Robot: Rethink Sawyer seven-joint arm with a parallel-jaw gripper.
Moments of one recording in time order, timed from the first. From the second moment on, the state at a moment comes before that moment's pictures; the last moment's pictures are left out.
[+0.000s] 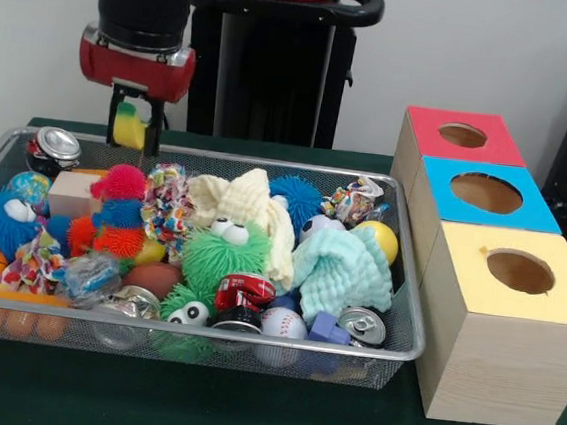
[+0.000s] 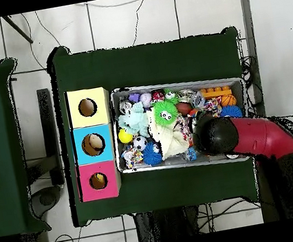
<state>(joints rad) -0.56 -0.76 0.09 1.71 -0.30 0.54 1.62</state>
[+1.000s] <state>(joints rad) -0.46 -0.81 0.05 1.71 -0.20 0.54 1.62</state>
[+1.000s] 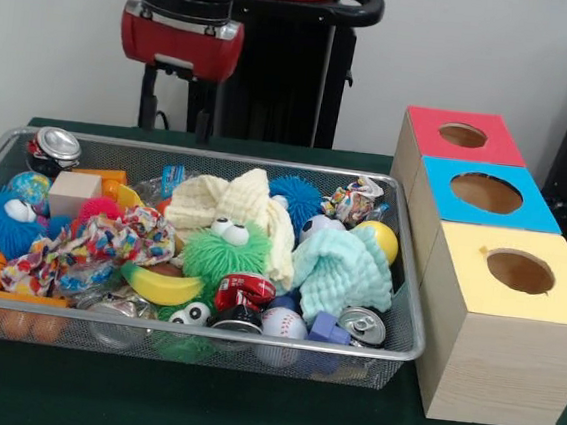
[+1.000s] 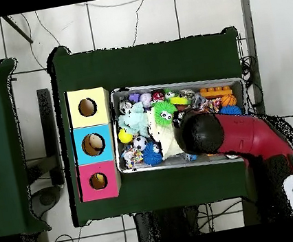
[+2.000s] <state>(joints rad) -0.21 -0.68 0.02 1.87 0.07 0.23 1.85</state>
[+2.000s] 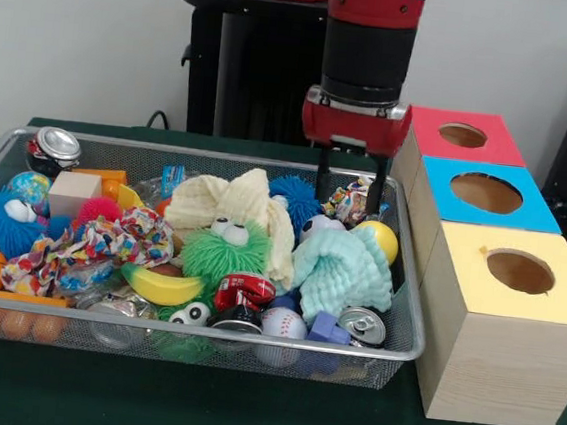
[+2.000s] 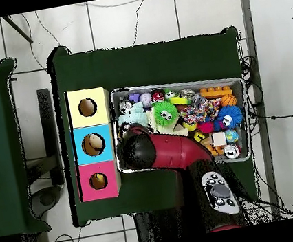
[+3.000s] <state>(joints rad) -0.19 -0.39 -0.11 1.80 0.17 0.17 1.89</state>
